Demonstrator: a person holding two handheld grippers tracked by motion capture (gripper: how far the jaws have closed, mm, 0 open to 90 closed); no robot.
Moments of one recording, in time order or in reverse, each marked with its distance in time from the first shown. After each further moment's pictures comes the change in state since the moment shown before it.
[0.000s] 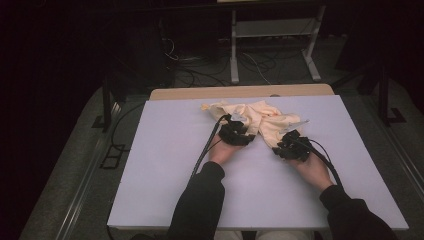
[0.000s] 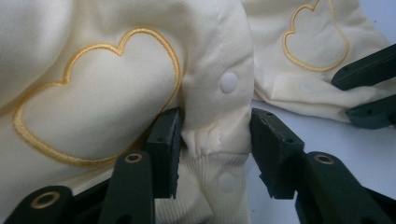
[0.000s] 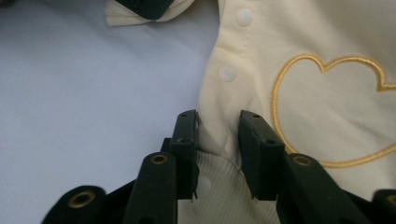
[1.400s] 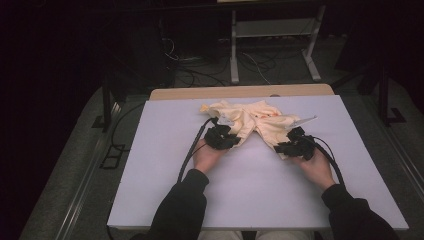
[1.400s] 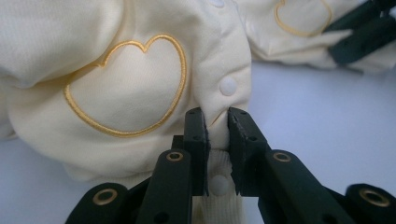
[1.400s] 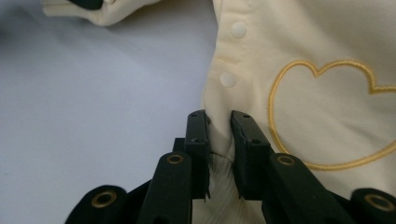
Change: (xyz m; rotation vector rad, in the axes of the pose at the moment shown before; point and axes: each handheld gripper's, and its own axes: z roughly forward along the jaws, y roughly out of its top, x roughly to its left) left arm 0.002 -0.015 -0.055 0.068 0.002 0.042; right arm -0.013 0.000 -0.009 -0.021 0.121 0.079
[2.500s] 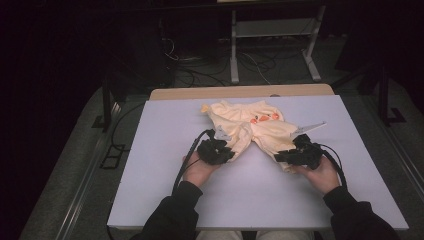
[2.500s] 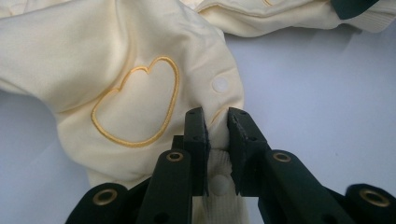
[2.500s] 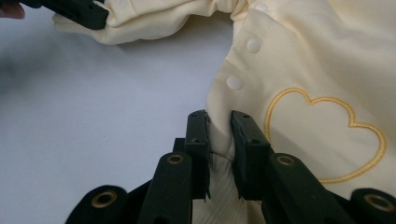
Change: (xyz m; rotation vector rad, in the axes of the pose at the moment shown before) left arm -0.039 -0.018 -0.045 0.078 0.027 0.046; right arm 0.022 -0.014 -0.029 -0.019 0.134 0.016
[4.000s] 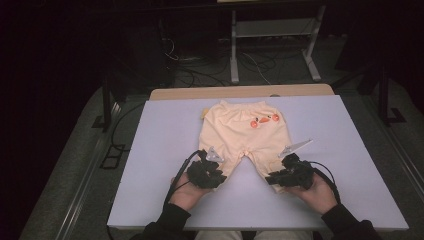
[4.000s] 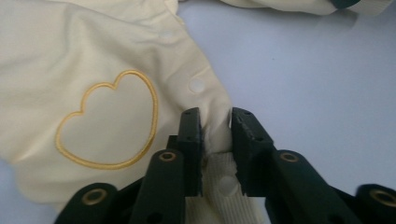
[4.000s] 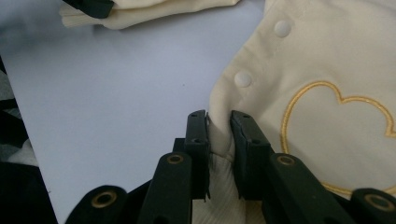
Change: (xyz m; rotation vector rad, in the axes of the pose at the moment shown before) left arm -0.034 -0.040 -0.032 0.113 -0.055 -0.044; right arm 0.052 -0.022 0.009 0.120 0.089 -0.056
